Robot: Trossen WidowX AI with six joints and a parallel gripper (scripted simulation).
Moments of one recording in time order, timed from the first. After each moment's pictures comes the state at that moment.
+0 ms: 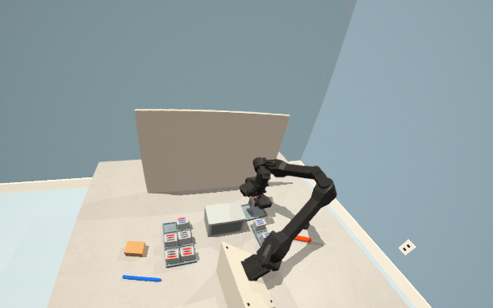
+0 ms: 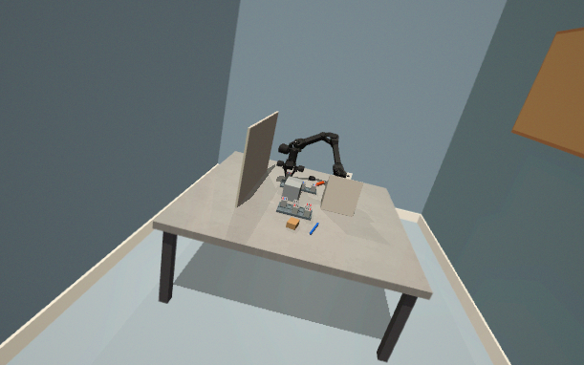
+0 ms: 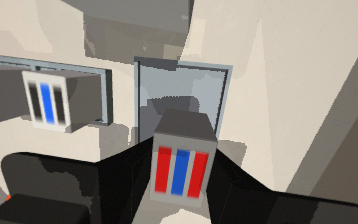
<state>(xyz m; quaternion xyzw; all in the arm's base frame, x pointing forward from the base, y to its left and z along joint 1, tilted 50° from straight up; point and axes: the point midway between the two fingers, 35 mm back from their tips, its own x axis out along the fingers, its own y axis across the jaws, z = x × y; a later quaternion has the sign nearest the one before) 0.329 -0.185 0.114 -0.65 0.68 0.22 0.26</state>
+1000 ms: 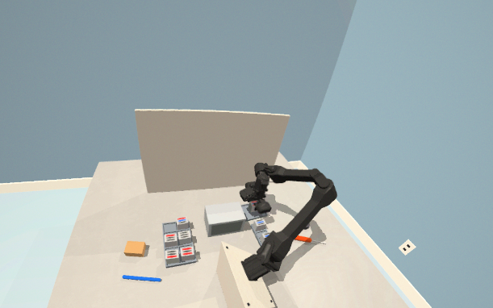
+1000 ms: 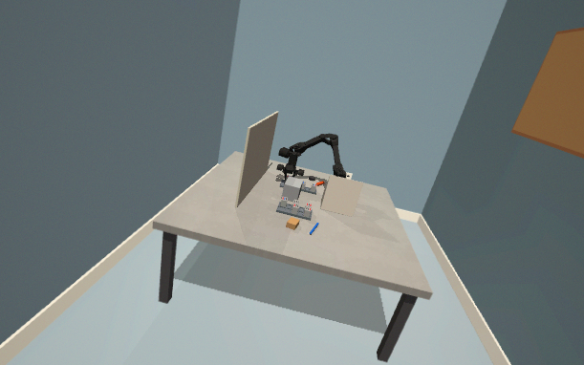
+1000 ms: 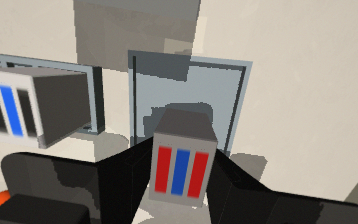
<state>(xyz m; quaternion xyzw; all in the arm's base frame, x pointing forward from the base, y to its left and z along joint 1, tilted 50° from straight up) 0.322 -0.207 0.098 -0.65 0.68 0.22 0.26</state>
